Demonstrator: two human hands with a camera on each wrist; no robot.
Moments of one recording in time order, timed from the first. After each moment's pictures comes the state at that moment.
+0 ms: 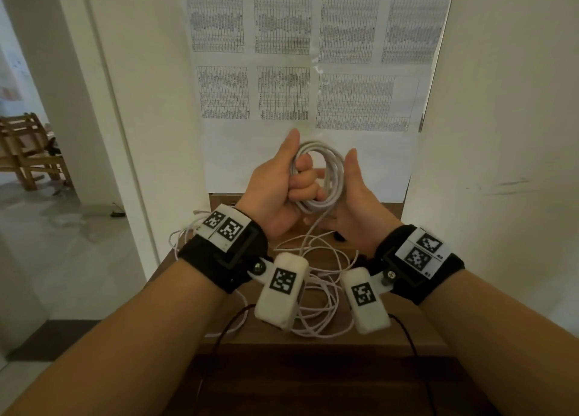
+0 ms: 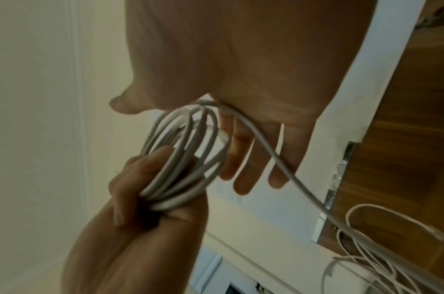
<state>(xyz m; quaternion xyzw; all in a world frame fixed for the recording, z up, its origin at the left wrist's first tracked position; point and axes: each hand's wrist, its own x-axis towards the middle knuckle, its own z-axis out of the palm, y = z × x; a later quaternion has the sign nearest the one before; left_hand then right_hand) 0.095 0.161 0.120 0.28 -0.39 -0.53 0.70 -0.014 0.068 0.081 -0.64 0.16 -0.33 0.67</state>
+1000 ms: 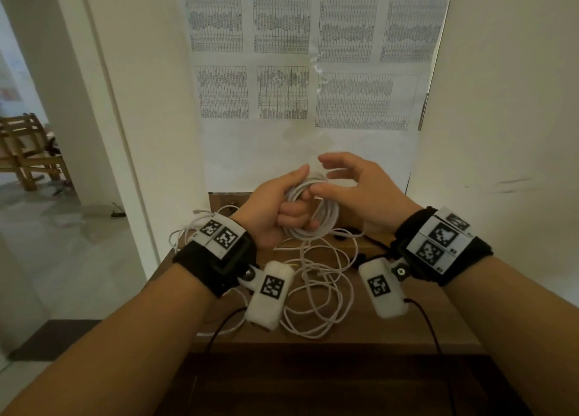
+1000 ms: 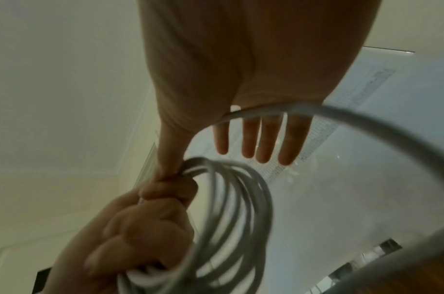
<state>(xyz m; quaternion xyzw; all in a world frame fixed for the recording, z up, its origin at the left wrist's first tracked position) 0.115 0.159 0.093 0.37 -0.46 -0.57 0.58 -0.040 0.058 0.104 -0.85 0.20 -0.36 0.33</state>
